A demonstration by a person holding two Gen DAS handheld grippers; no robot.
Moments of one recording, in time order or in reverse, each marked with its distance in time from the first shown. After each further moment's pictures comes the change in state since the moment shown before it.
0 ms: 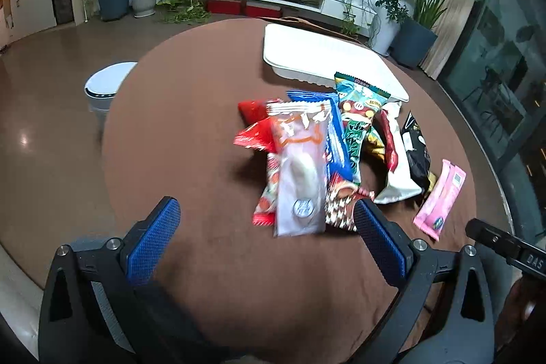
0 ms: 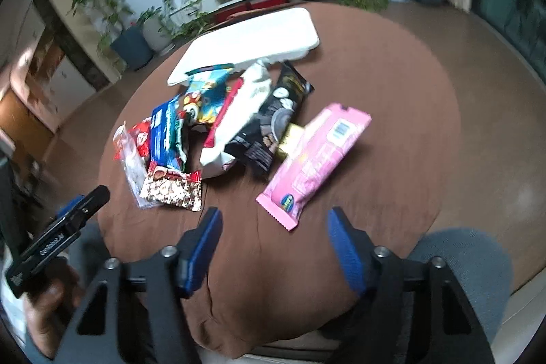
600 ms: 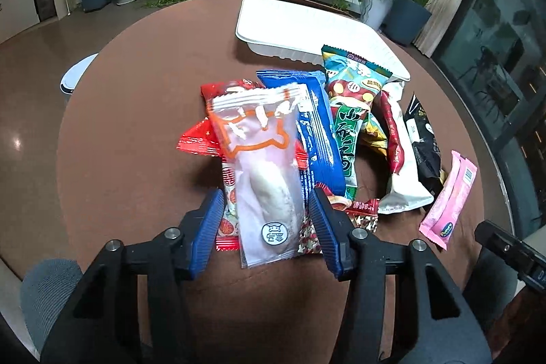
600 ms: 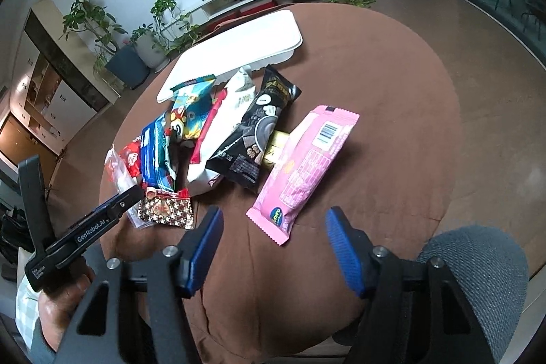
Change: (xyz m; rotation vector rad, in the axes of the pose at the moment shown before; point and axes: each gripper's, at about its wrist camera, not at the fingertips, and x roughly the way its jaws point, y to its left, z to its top) left arm 0.062 -0.028 0.018 0.049 0.096 -0.025; right arm 0.011 -0.012 0.007 0.041 -0.004 0.006
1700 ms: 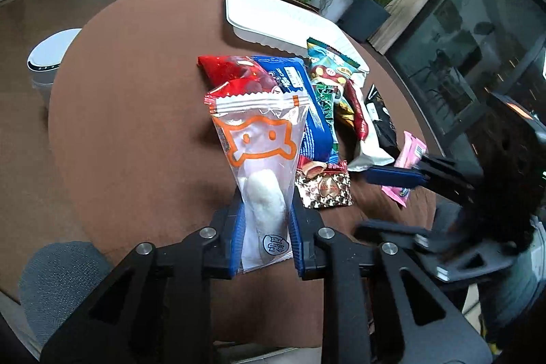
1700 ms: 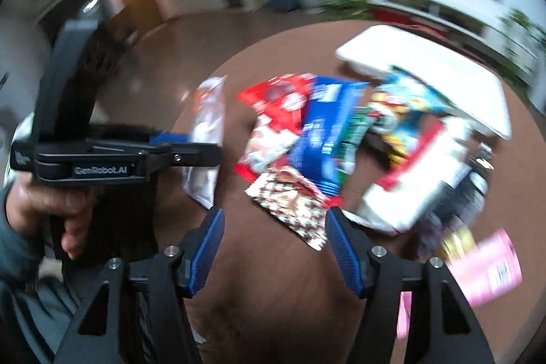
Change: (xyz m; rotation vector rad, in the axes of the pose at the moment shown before) left arm -0.042 0.061 -0.030 -0.026 0.050 -0.274; right arm 0.075 0.126 0.001 -0.792 0.173 0.288
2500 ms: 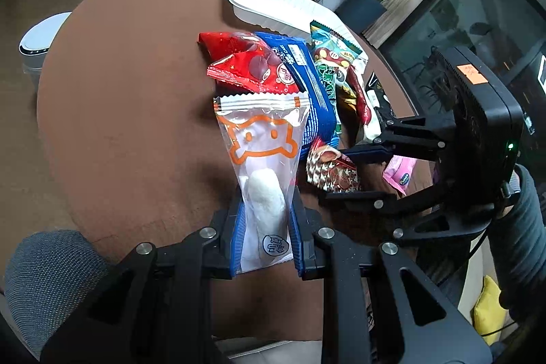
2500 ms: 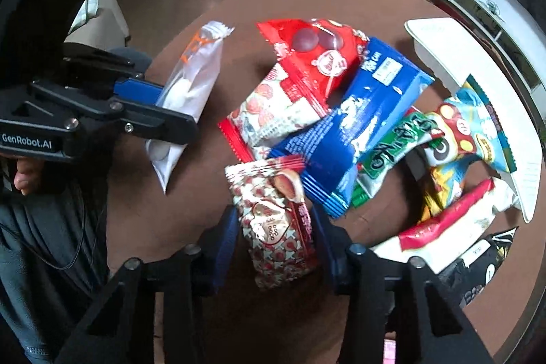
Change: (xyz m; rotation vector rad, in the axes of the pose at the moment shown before) left arm 0.009 0.013 -0.008 -0.015 0.048 -0.029; right arm 0.055 0.008 0.023 -0.257 0.255 -0.011
